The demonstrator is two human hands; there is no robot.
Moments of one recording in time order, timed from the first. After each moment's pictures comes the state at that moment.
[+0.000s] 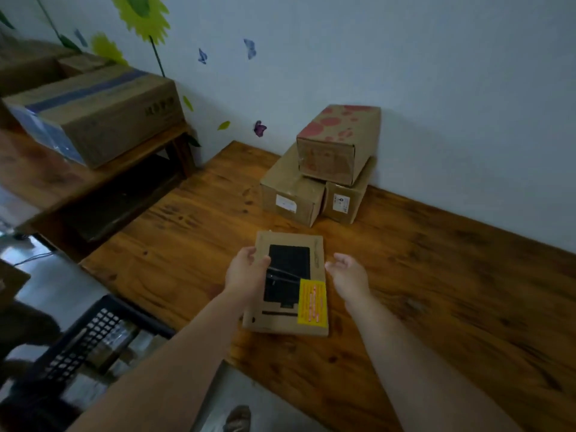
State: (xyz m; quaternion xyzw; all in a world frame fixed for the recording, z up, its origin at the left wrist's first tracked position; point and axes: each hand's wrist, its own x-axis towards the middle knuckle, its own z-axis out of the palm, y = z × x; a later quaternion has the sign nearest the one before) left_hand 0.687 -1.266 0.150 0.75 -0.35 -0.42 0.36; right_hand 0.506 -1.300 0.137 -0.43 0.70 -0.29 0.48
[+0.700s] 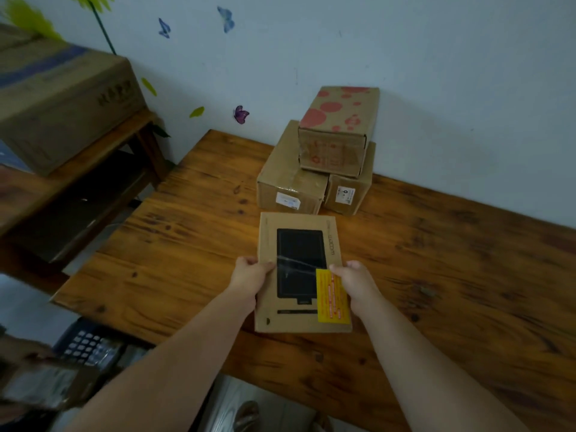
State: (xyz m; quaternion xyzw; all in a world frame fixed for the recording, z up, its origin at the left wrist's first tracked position) left_hand 0.736 -1.312 0.125 0.70 -0.21 -0.61 0.32; right_hand 0.547 -1.307 0.124 -0.26 0.75 -0.30 0.53
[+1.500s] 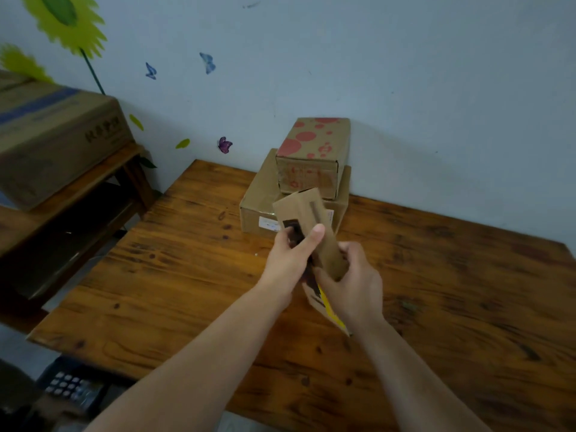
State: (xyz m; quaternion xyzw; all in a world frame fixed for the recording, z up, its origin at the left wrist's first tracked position) left_hand 0.660 -1.310 0.228 0.54 -0.35 -0.65 0.41; right_hand 0.550 -1.271 0.202 -0.62 0.67 -0.38 0.10
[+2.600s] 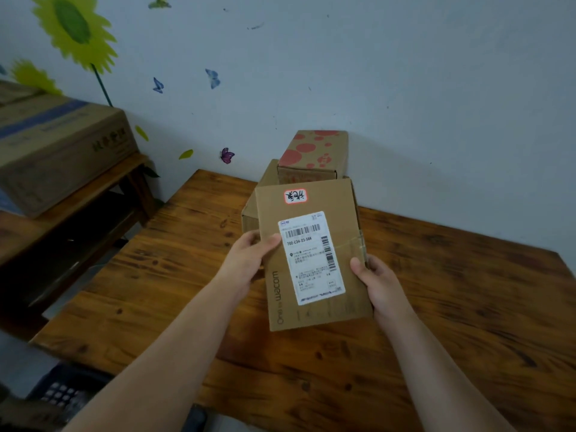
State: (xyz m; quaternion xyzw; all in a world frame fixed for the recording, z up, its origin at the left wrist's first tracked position) left_hand 0.717 -1.323 0.222 0.54 -0.35 -0.63 0.44; right_hand 0.502 -1.282 0.199 -0.37 0.62 -0.48 0.50
